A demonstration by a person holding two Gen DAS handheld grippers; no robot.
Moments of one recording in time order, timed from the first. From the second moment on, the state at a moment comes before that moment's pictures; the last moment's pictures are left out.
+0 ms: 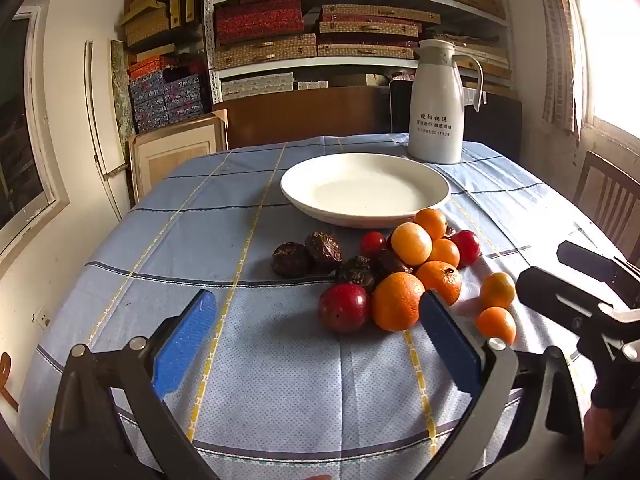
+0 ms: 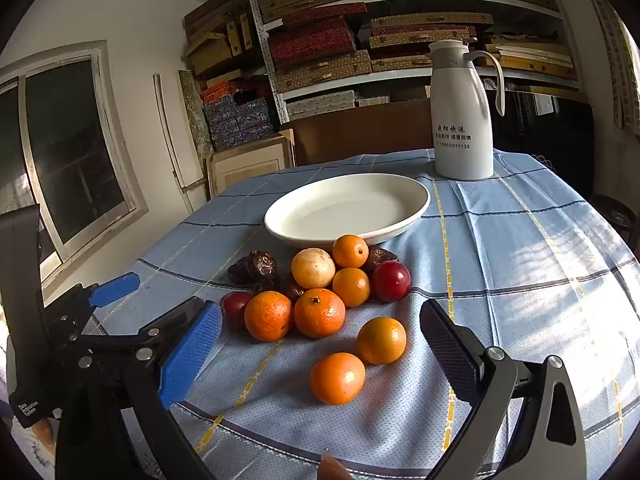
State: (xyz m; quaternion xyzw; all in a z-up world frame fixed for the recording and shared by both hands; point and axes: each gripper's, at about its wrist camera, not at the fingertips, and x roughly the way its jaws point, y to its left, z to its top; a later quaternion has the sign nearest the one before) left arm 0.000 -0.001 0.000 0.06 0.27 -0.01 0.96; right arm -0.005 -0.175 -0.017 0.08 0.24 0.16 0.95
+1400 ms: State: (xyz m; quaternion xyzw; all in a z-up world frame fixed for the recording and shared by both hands) left arm 0.007 0.004 -0.006 0.04 0.29 -0.01 0.96; right arm -0.003 -0.174 -0.018 0.08 0.25 0.16 0.95
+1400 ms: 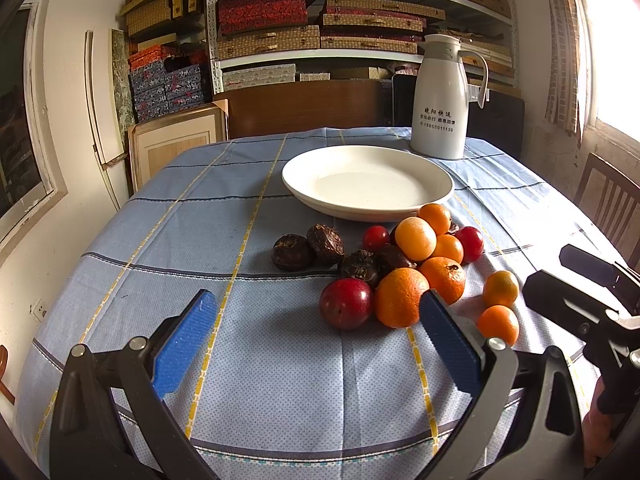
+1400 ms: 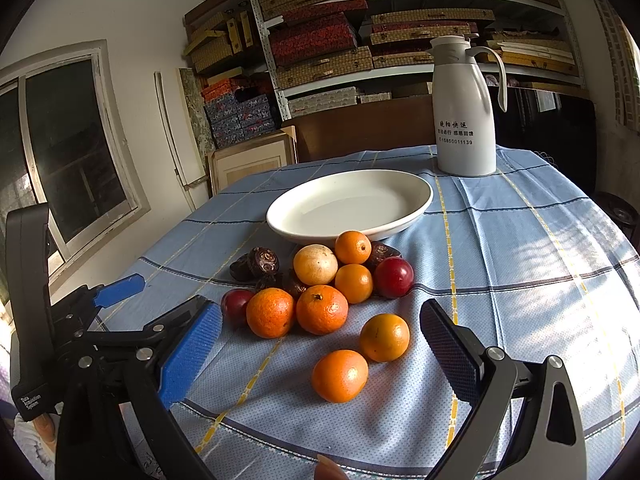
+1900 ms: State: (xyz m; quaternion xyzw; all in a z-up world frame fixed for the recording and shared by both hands) left arm 0.007 0.004 -0.007 0.04 0.29 -0.01 0.96; right arm -0.004 -0.173 -0.020 0.08 0.25 0.16 0.95
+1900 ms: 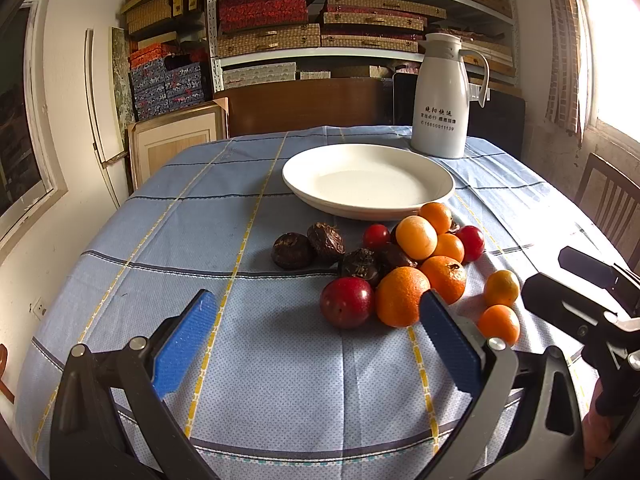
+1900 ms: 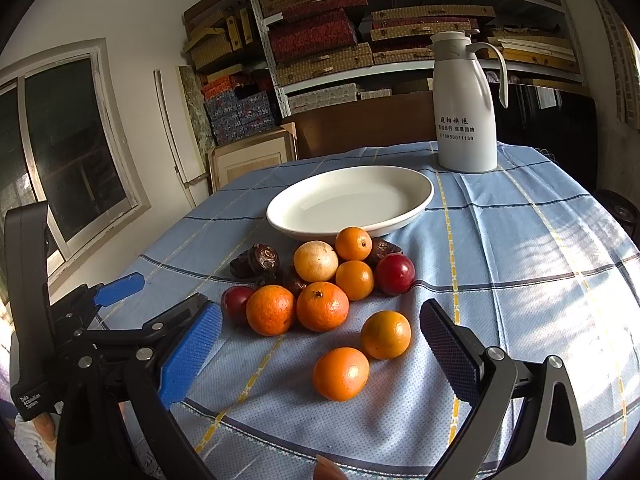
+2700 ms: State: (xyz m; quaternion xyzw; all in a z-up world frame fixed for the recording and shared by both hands) left arm 0.009 0.005 -0.011 0.04 0.29 -0.01 0.96; right arm -0.004 -0.173 -0.020 0.08 0.25 0.16 0.95
